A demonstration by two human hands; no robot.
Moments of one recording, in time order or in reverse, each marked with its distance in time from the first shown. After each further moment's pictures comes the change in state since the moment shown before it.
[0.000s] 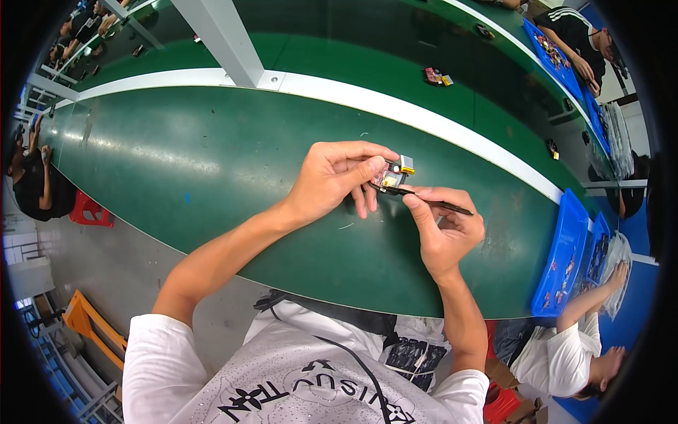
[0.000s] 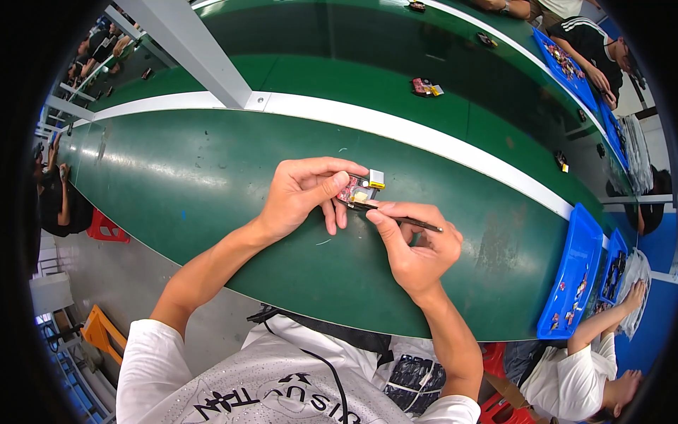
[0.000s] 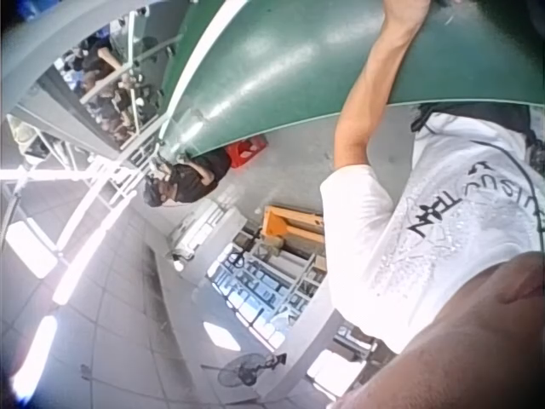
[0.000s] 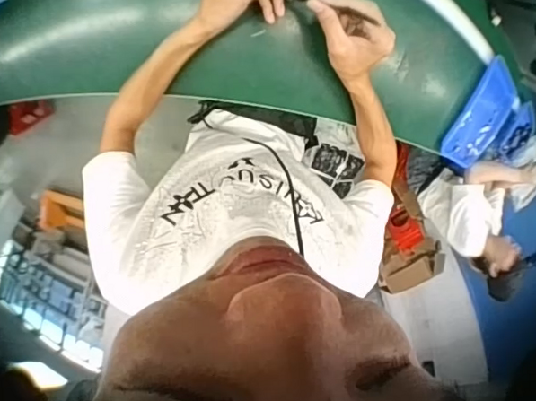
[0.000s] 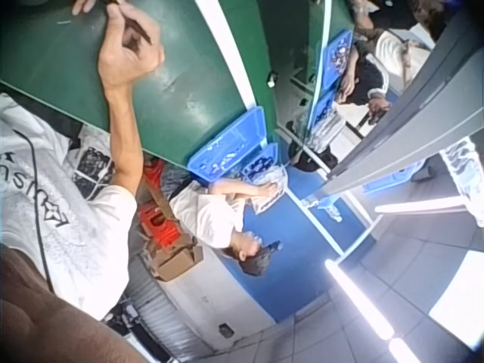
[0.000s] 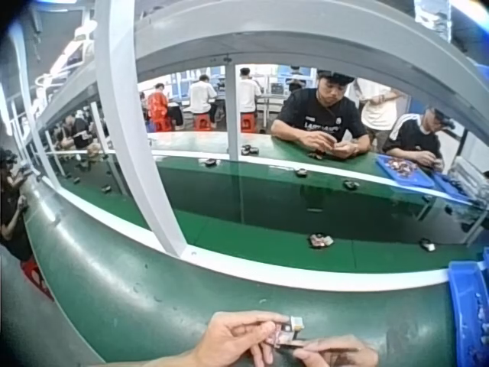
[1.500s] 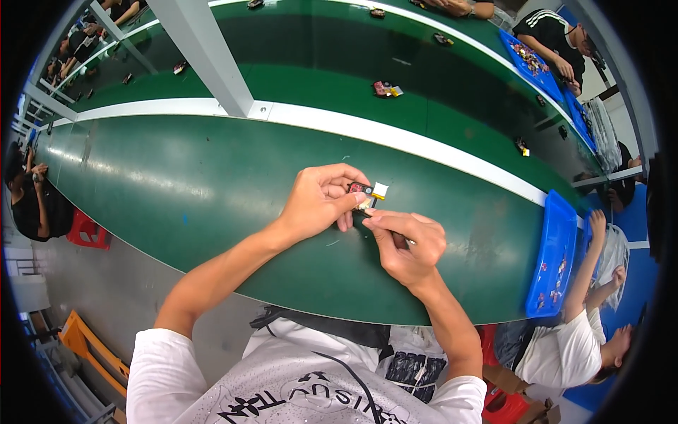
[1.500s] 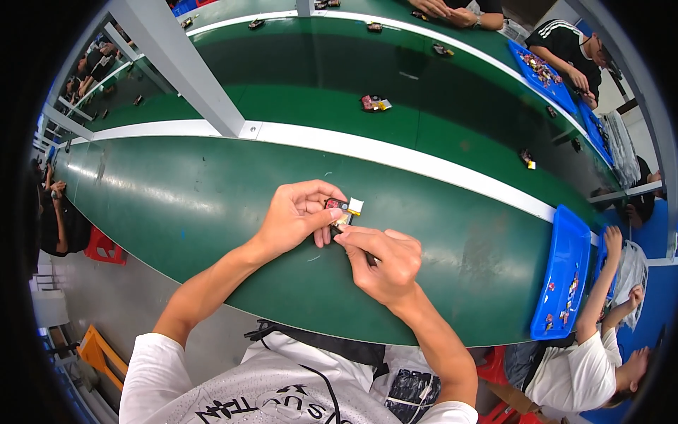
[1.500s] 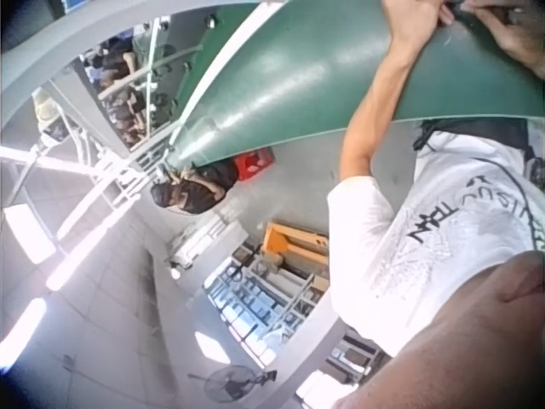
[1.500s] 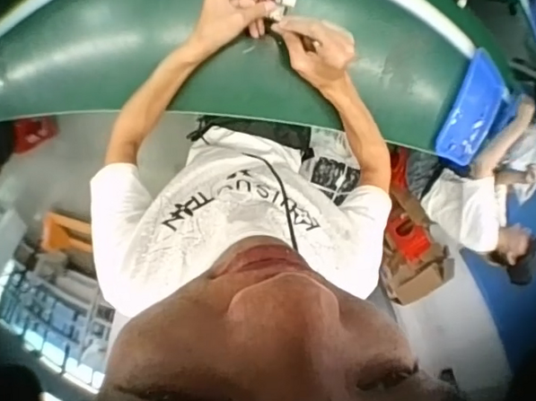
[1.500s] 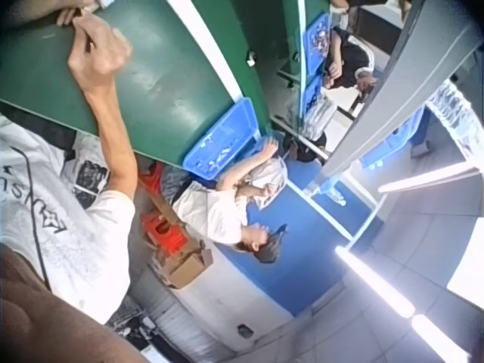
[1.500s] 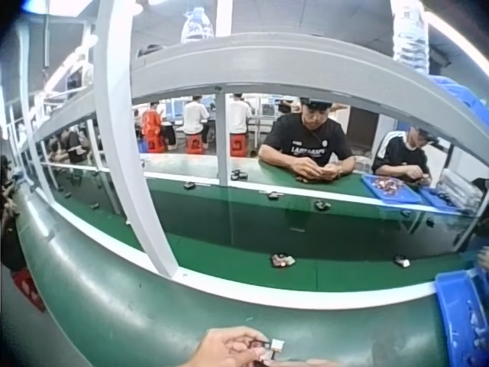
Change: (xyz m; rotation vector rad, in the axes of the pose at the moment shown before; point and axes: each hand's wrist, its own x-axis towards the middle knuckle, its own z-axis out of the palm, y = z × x) left_hand -0.001 -0.001 0.006 0.175 0.080 -0.150; right_hand 0.000 -0.004 0.006 -0.248 -0.163 -0.356
